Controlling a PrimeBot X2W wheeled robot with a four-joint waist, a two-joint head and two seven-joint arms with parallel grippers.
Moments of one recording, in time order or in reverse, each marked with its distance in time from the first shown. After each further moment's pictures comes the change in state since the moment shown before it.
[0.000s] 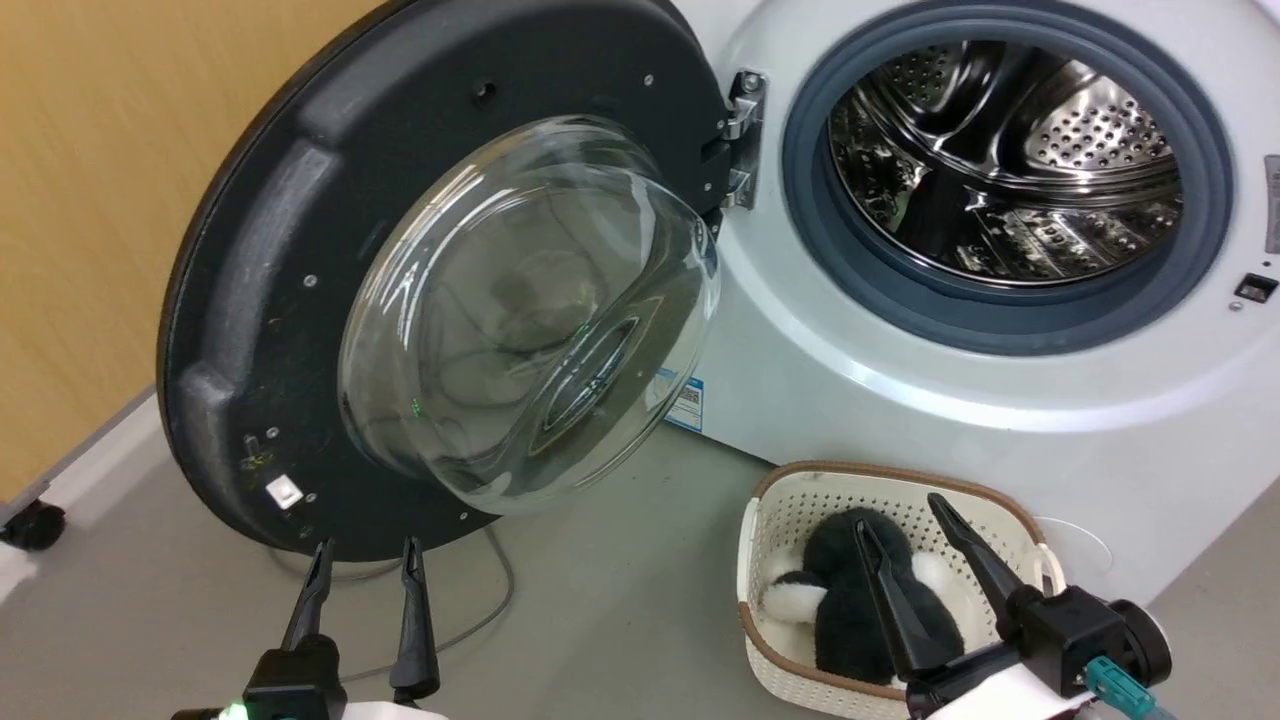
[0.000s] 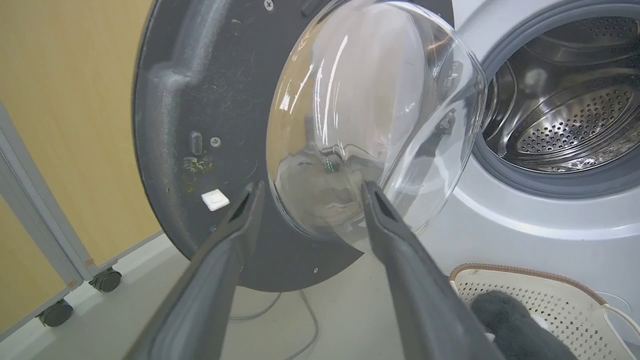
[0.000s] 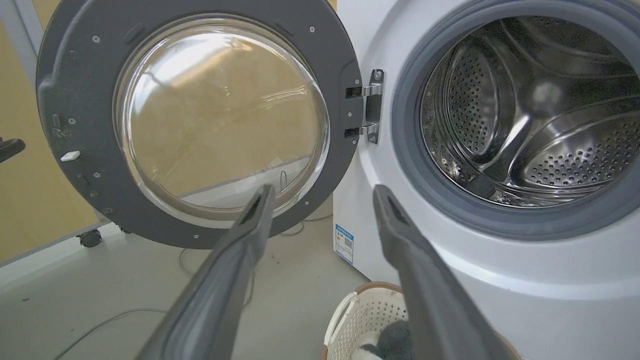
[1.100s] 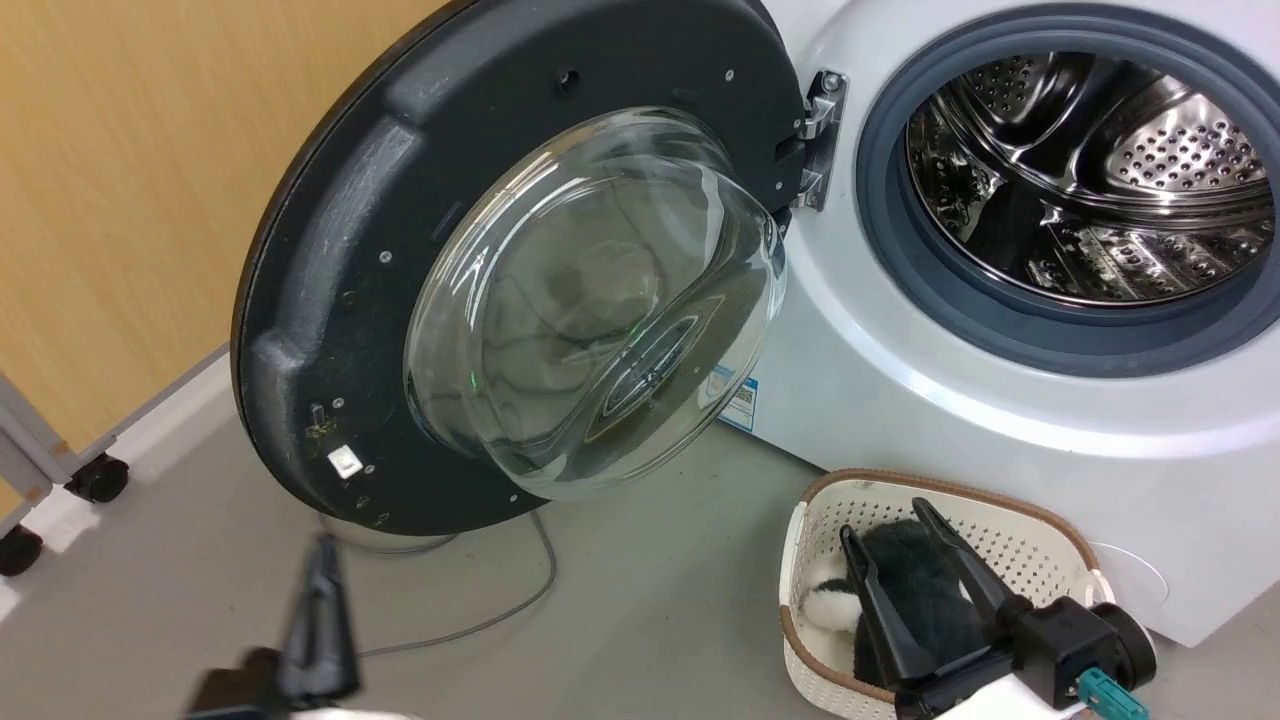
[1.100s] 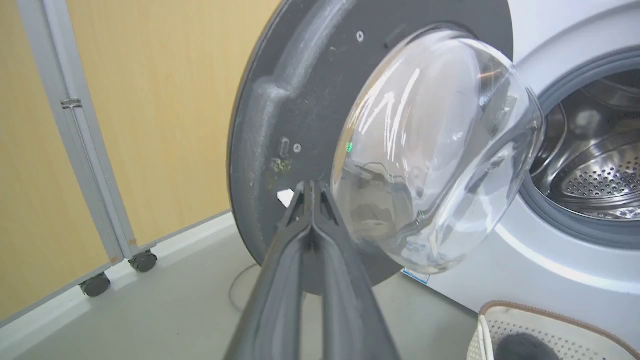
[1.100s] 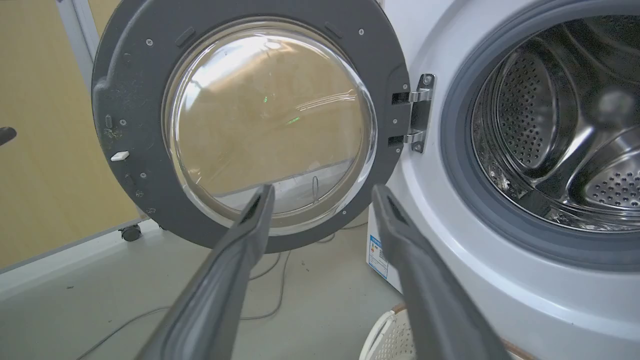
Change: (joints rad) left arm 0.027 -0.001 0.026 -0.039 -0.070 0.020 -0.043; right arm -0.001 -0.010 0.038 0.014 0.017 0.000 -0.043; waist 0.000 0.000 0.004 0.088
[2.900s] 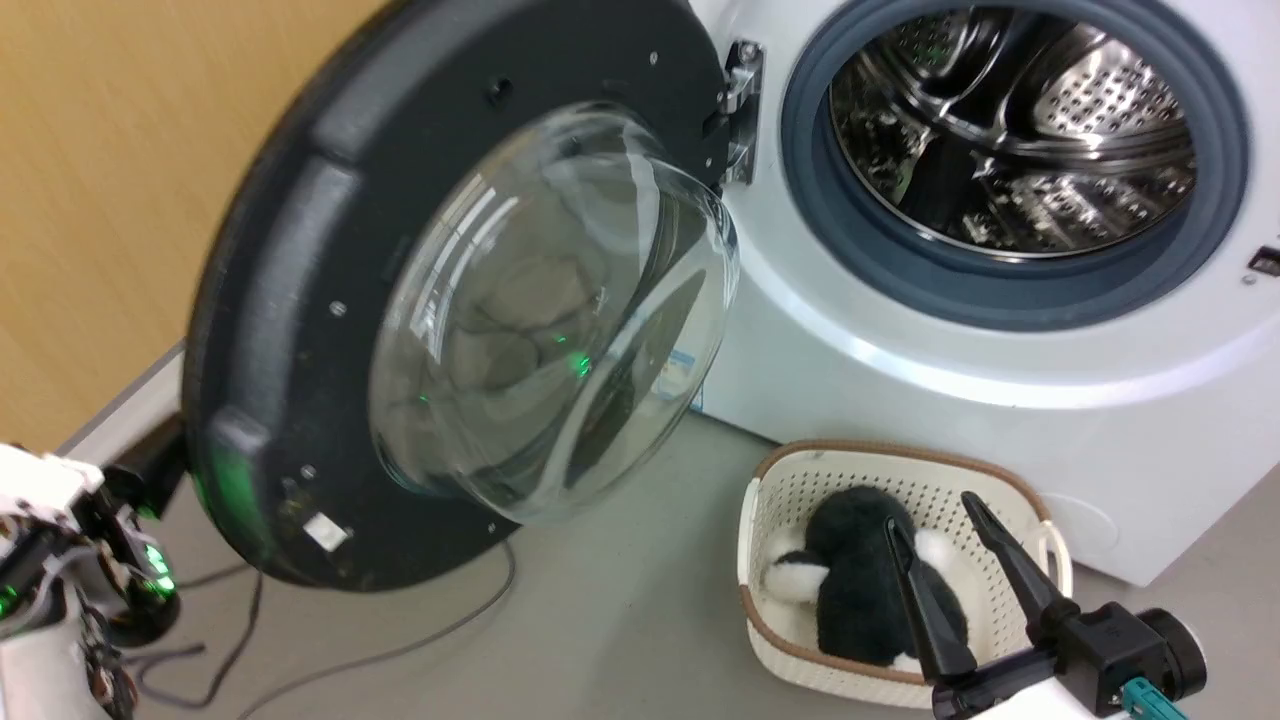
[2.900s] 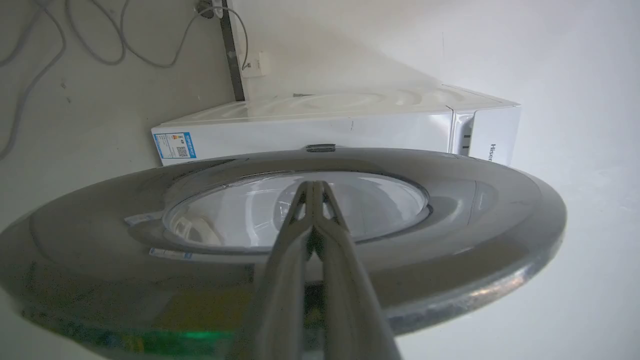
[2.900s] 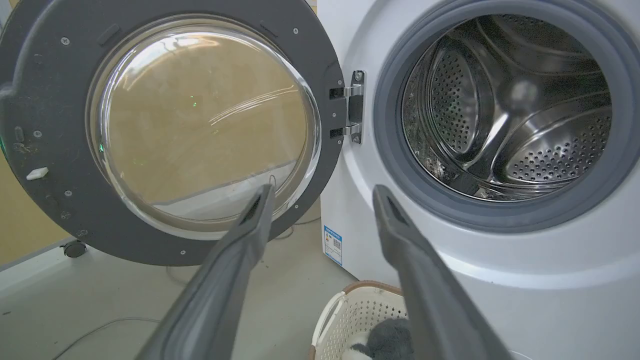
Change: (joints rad) left arm -0.694 0.203 0.575 0.719 -1.181 -0.221 1.046; right arm 0.033 0.007 -0.077 -0.056 -0.037 0.000 0.000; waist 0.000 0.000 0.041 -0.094
